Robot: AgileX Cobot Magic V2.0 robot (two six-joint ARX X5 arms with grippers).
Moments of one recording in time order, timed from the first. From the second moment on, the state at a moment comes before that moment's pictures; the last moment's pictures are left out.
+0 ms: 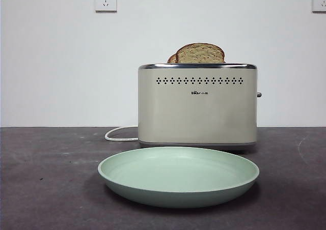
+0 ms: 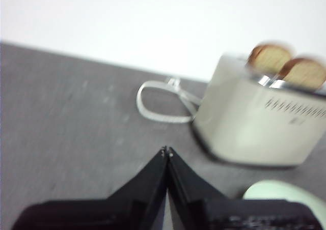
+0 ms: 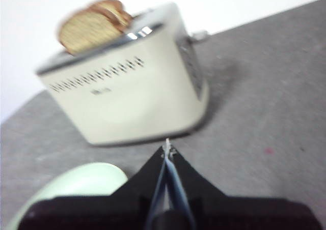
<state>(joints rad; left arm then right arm) 0.07 0.01 0.16 -0.19 0.34 -0.28 0.06 0.05 0.10 -0.16 -0.26 0.32</state>
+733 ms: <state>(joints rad) 0.07 0.35 0.69 -0.60 0.69 -0.21 0.06 0.60 0.84 -0.68 -0.57 0.09</state>
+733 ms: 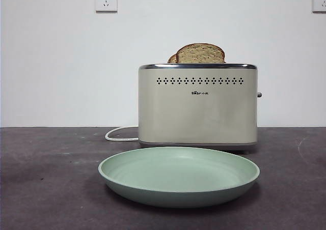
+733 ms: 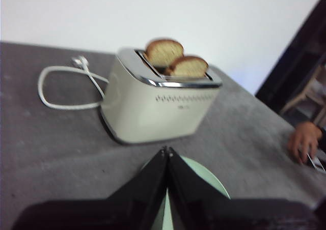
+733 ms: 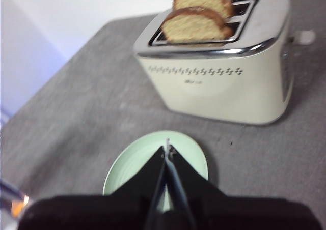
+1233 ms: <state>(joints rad) 0.07 0.51 0.86 -0.86 0.79 0.00 0.09 0.75 0.98 -1.05 -0.58 -0.10</state>
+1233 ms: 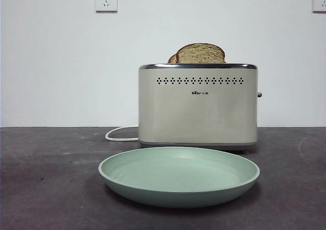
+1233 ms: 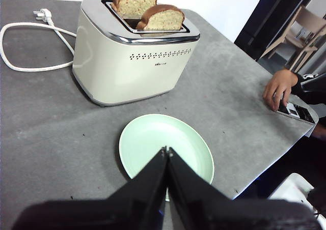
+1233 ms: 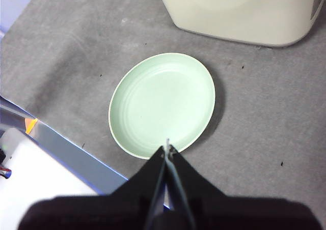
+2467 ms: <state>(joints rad) -0.23 0.95 1.07 -0.38 0.70 0.02 0.09 0.77 0.98 -1.01 -0.58 -0.10</state>
